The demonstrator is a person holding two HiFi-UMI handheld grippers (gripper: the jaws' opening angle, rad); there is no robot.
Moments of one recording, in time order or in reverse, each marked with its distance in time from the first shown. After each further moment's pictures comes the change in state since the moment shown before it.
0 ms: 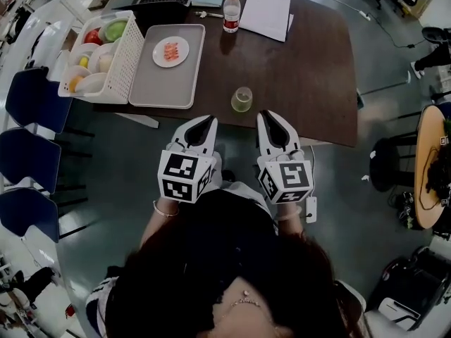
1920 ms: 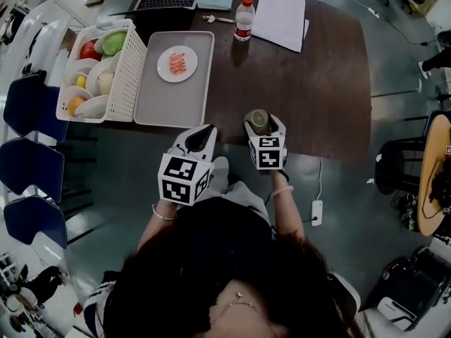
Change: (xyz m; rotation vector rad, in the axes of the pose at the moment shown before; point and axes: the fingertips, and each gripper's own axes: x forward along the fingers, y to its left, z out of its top) left arm 0.054 0.080 -0.020 -0.057 0.140 -0.038; right arm 0.154 -0.055 -0.192 -0.049 0.501 -0.117
